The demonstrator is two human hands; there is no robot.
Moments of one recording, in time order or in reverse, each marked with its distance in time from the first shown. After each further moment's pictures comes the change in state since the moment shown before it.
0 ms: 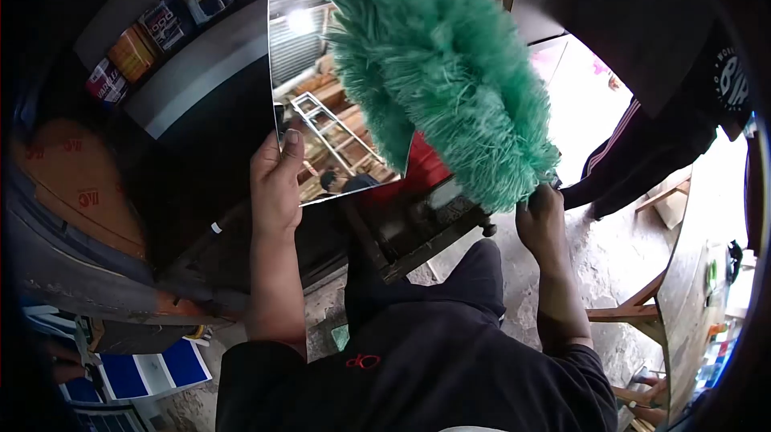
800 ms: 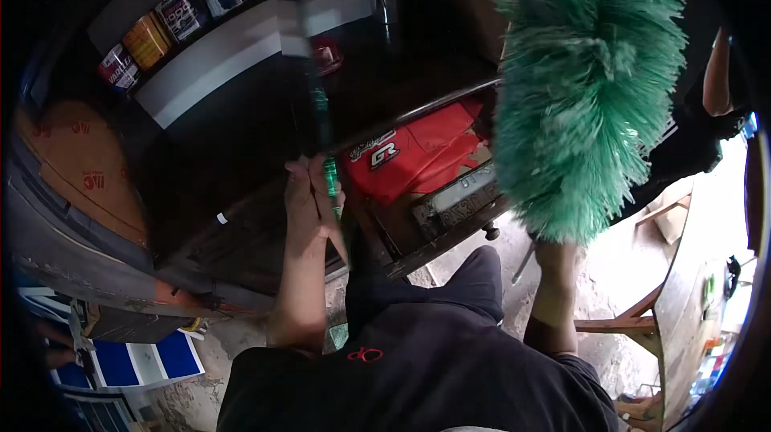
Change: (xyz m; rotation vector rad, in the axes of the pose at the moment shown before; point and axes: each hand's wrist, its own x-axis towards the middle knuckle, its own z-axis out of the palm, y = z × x) left_hand -0.025 -0.058 -0.026 -0.878 -0.289 -0.155; right_hand -0.035 0.021 -0.007 -0.343 0.185 -0.219
